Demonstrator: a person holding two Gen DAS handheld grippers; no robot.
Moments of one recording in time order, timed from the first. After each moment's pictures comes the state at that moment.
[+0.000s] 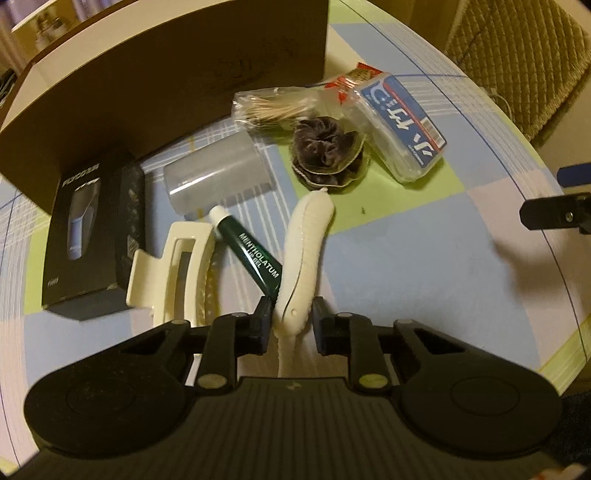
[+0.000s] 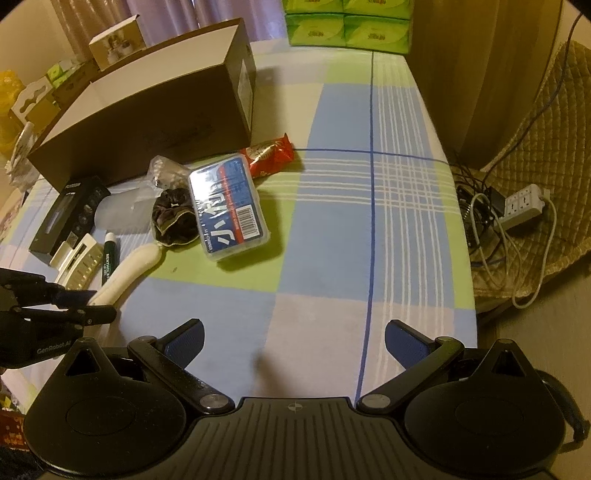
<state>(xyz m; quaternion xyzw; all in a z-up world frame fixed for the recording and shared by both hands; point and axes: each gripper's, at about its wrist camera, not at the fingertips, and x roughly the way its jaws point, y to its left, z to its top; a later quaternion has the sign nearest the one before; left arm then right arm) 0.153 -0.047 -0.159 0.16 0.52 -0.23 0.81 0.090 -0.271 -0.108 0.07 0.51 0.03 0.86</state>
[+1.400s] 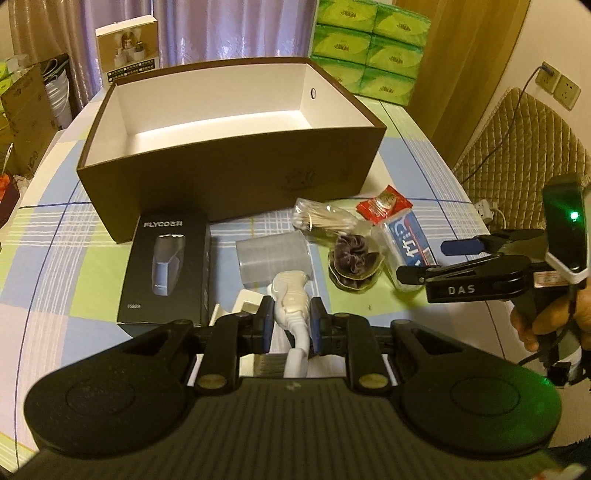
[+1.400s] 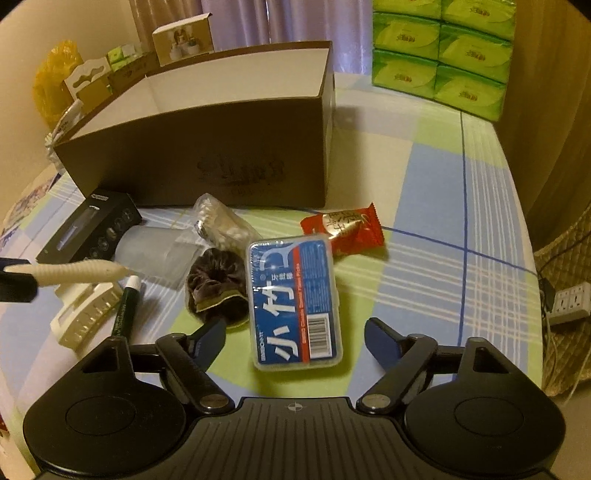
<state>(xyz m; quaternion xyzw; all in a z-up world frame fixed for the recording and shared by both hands) 0.158 0.005 -0.078 0.04 0.45 -0.21 0.87 0.171 -0.226 -0.130 0.00 0.46 0.11 0.88</state>
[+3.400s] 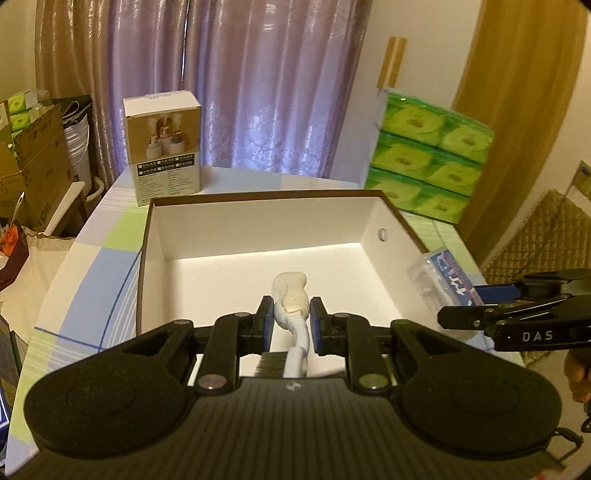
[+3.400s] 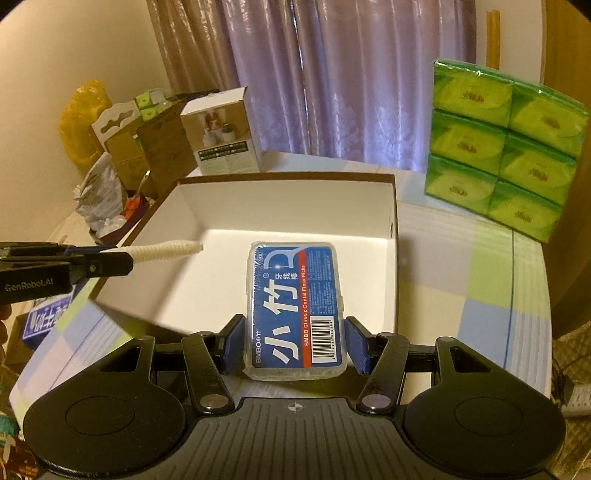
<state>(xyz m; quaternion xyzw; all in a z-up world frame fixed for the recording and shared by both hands) 0.334 0.049 -0.022 -0.01 0.37 -0.18 0.91 0.304 -0.175 -0.020 0.02 0.41 0.16 0.89</state>
